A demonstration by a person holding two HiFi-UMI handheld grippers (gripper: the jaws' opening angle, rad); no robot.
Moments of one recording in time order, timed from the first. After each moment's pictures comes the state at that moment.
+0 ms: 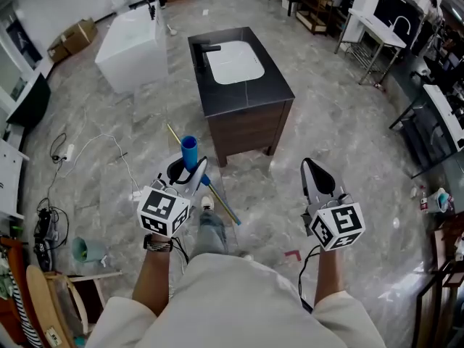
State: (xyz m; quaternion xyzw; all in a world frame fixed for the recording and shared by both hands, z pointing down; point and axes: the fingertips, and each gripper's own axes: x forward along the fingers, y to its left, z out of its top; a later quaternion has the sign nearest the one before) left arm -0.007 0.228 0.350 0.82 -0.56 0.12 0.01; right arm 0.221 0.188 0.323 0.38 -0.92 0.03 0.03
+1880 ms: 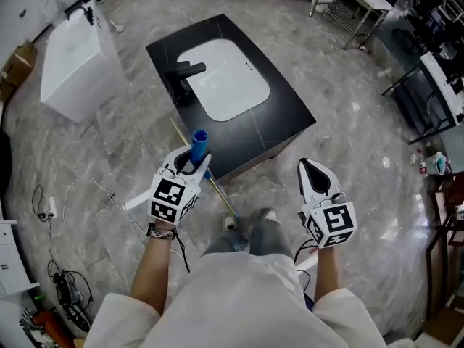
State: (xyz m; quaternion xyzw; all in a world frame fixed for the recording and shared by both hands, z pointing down) left arm -0.201 -0.184 0.463 0.88 -0.42 0.20 0.08; right arm 0.019 -0.153 0.411 0.49 -0.86 0.07 0.13
